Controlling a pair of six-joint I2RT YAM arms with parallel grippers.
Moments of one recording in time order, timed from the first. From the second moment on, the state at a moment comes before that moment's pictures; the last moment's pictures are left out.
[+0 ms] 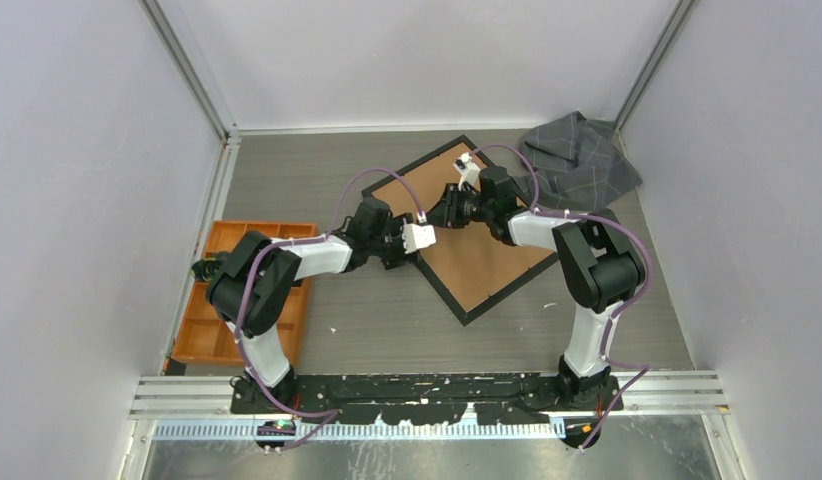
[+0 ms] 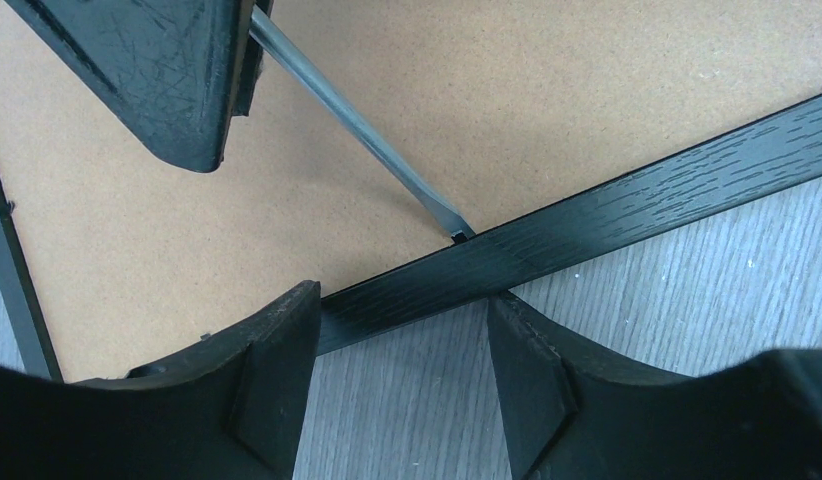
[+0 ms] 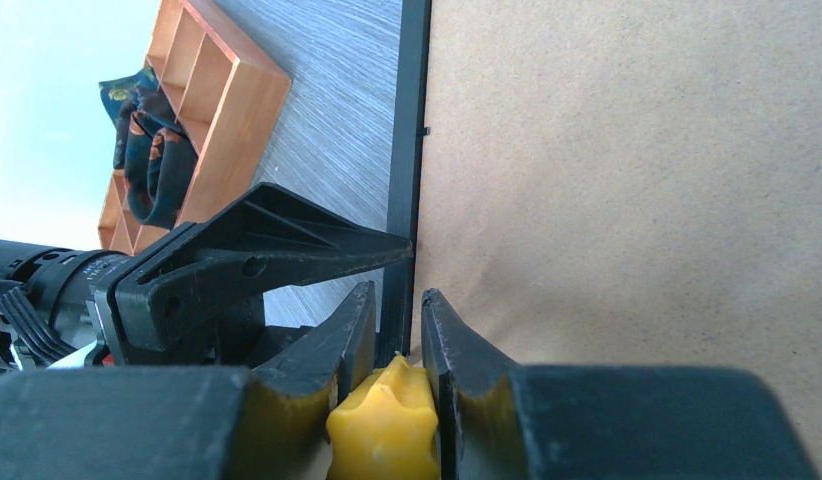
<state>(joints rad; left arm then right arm) -0.58 1.78 0.91 0.16 0.37 0.79 0.41 1.89 1.03 0.40 -0.63 0.52</state>
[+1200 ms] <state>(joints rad) -0.57 1.78 0.91 0.19 0.36 0.71 0.42 1.86 1.01 0.41 -0.59 0.56</state>
